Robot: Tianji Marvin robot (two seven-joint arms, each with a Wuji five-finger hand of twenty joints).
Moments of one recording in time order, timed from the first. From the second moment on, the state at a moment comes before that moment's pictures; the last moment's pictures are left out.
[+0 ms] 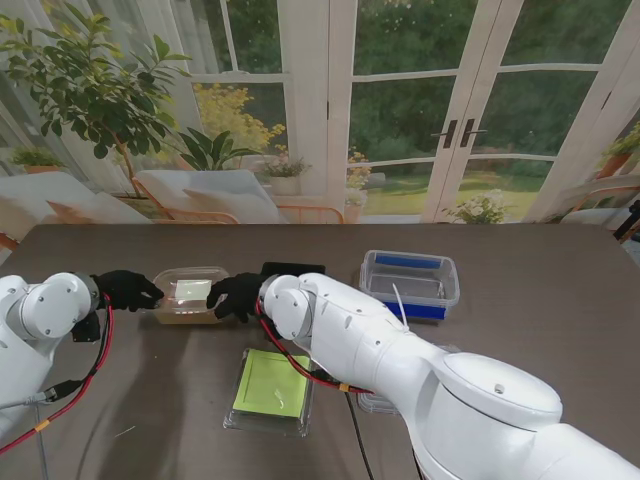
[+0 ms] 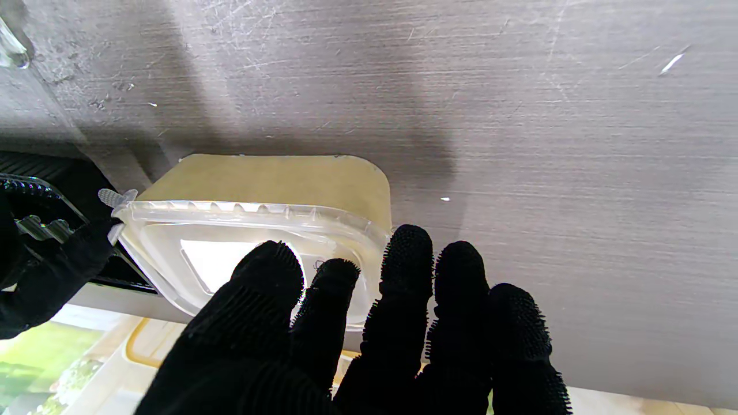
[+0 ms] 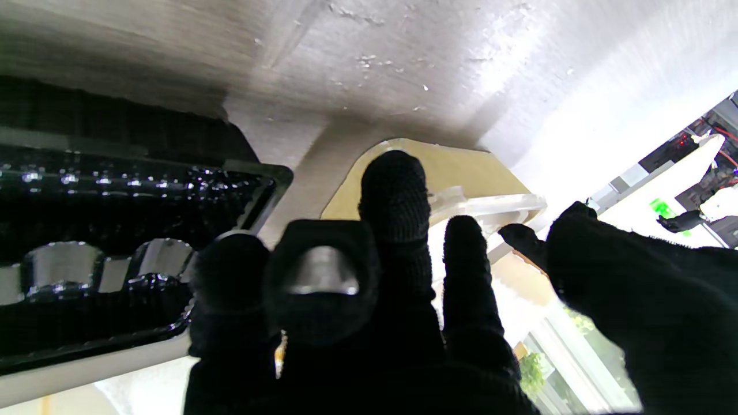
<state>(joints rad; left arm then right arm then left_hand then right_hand) 1.25 -0.96 -1.43 -1.25 0.81 -0.13 -0.62 -0.64 -1.73 0.27 -0.48 -0.20 -0.11 0.06 0.95 -0.13 0.26 -0.08 0.67 0.16 0.05 0.08 0.78 0.31 0.62 1.02 0.46 0.38 0.95 0.94 0.11 0.26 1.28 1.01 0.13 -0.46 1.23 -0.07 0.45 -0.12 0.58 0.20 1.20 0.00 0.89 0.73 1.28 0.02 1.42 0.80 0.60 0.26 1.68 0.65</state>
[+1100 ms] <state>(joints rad) 1.22 -0.95 -1.41 -1.26 0.83 -0.12 -0.69 -0.59 -1.83 0.32 -0.26 -0.23 -0.11 0.01 0.94 -0.13 0.26 -0.08 0.66 0.18 0.05 0.08 0.78 0.31 0.62 1.02 0.46 0.38 0.95 0.94 0.11 0.26 1.28 1.01 0.13 -0.43 1.20 -0.07 0.33 -0.11 0.59 0.19 1.17 0.00 0.89 0.73 1.28 0.02 1.42 0.79 0.60 0.26 1.68 0.65</state>
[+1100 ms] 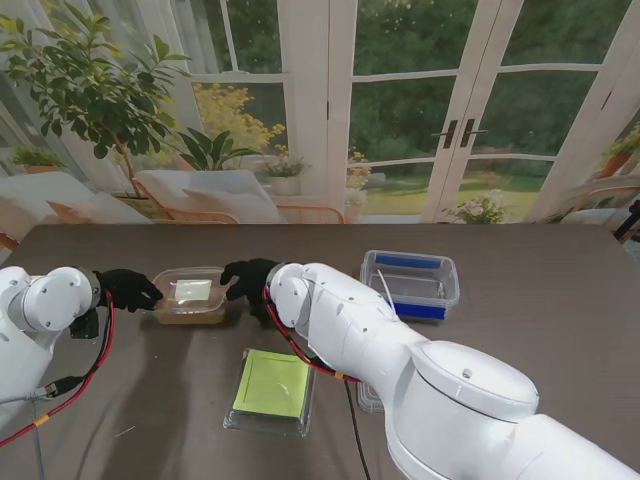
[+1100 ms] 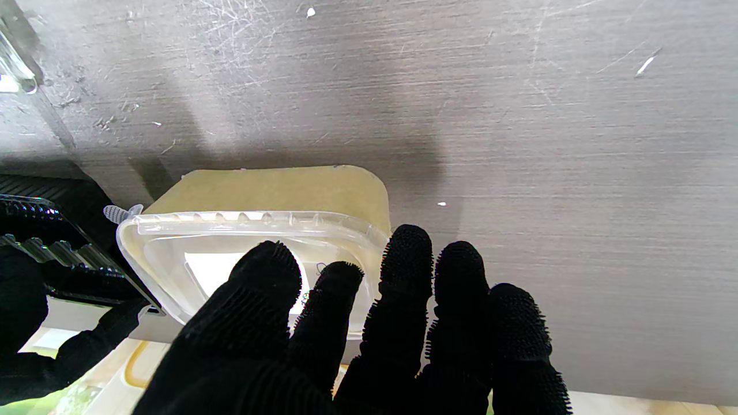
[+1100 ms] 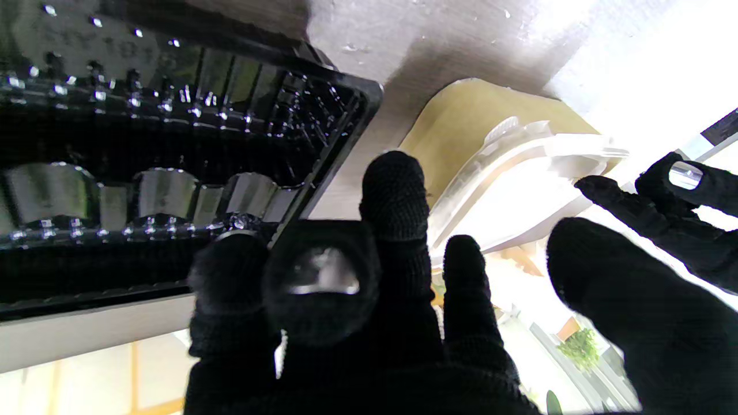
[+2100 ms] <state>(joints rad) 1.34 -0.96 -1.52 -1.34 0.81 -0.12 -0.64 -0.59 -1.84 0.29 -0.26 -0.27 -0.10 -0.03 0.90 -0.13 0.30 -0.09 0.64 0.14 0.03 0.07 0.76 0.31 0.47 0.85 0.46 0.38 0.84 0.85 0.09 0.26 1.27 0.93 0.12 -0.43 1.20 -0.06 0.42 -0.11 0.61 0.18 1.17 0.00 0.89 0.73 1.28 0.02 1.44 0.80 0.60 0.26 1.68 0.65</state>
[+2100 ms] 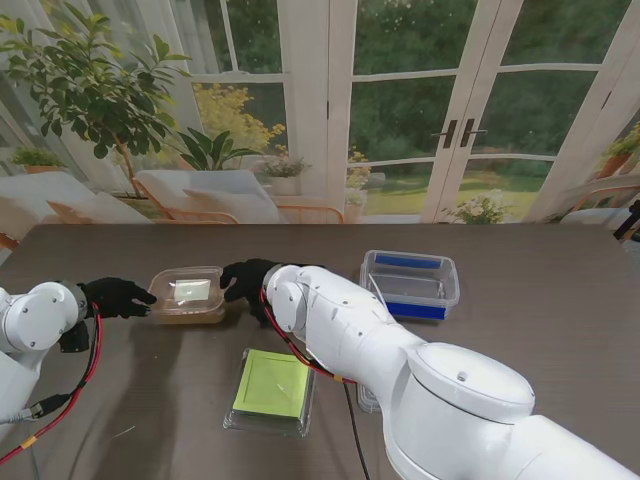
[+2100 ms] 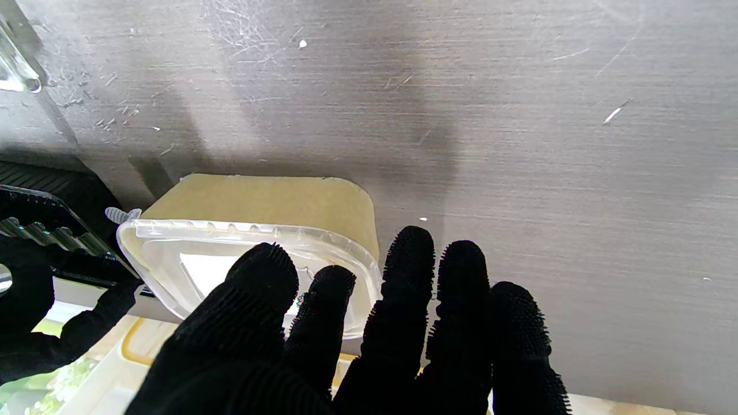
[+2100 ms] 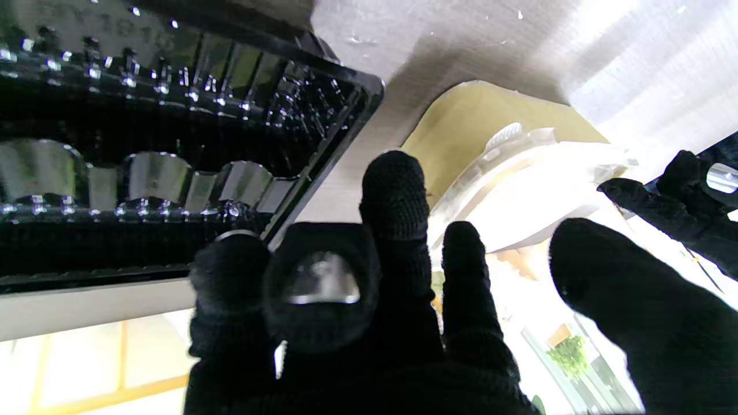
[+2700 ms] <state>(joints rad) 1.34 -0.96 -1.52 -1.33 0.81 -0.13 -0.64 -0.60 -1.85 0.27 -0.26 -0.28 -0.11 -0.01 0.88 -0.13 0.30 -0.09 0.64 0.15 0.04 0.08 0.75 0.31 0.43 0.80 0.46 0.38 0.78 0.82 0.08 0.26 1.27 0.90 0.10 -0.43 1.20 -0.06 0.40 -0.10 0.59 0.19 1.17 0.00 0.89 0.73 1.28 0.02 1.44 0.80 0.60 0.26 1.68 0.63</state>
